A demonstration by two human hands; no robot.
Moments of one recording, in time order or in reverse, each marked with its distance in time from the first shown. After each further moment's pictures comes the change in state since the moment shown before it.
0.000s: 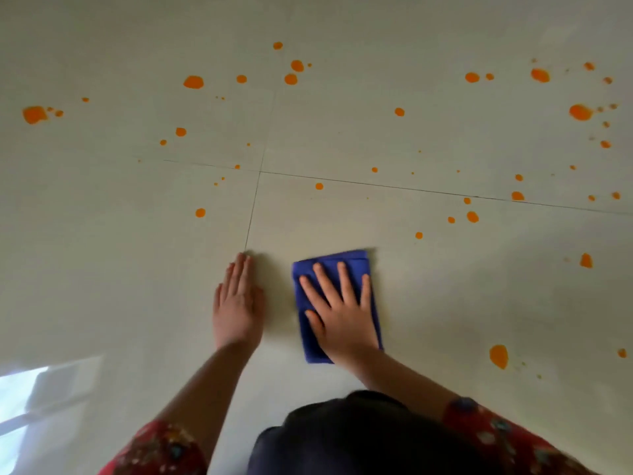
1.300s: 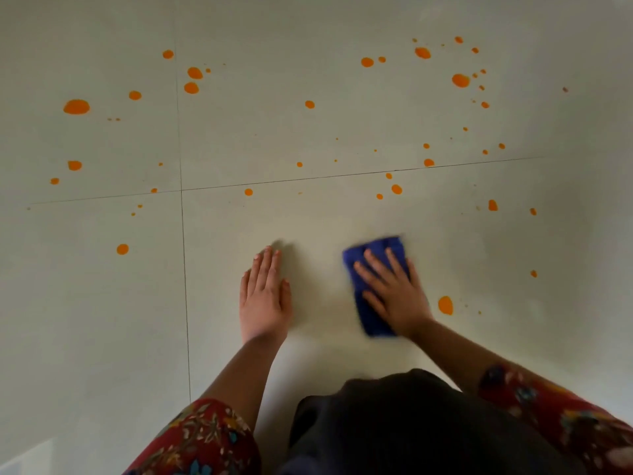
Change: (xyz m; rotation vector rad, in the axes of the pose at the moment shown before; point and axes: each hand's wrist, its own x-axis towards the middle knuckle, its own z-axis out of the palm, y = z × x) left_hand 0.011 0.075 0.057 -0.033 -0.071 0.378; right_hand -0.068 0.146 -0.019 -0.135 -0.030 0.219
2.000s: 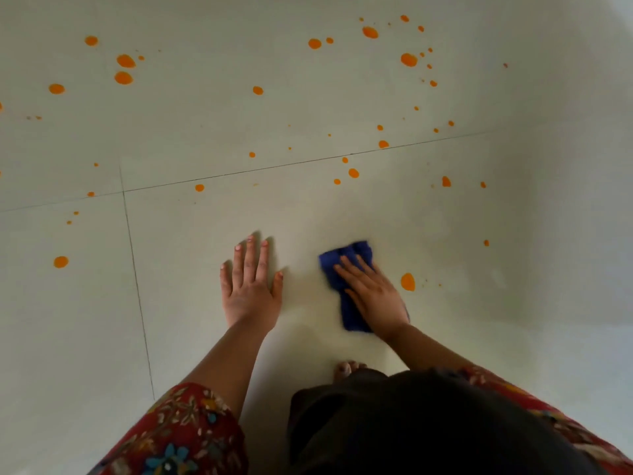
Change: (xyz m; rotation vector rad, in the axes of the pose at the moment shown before) left_hand 0.011 0.024 0.024 0.304 -0.219 -0.011; right_hand -0.032 0.000 -0.004 0.269 -0.015 0.104
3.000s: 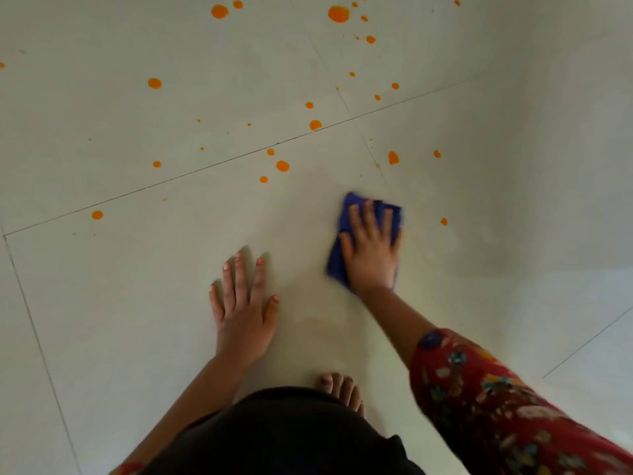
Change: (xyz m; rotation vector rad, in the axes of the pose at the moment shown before) left_hand -0.010 0.087 0.025 0.031 -0.136 0.177; right_hand 0.023 0.087 -0.020 -0.024 0.123 0.701
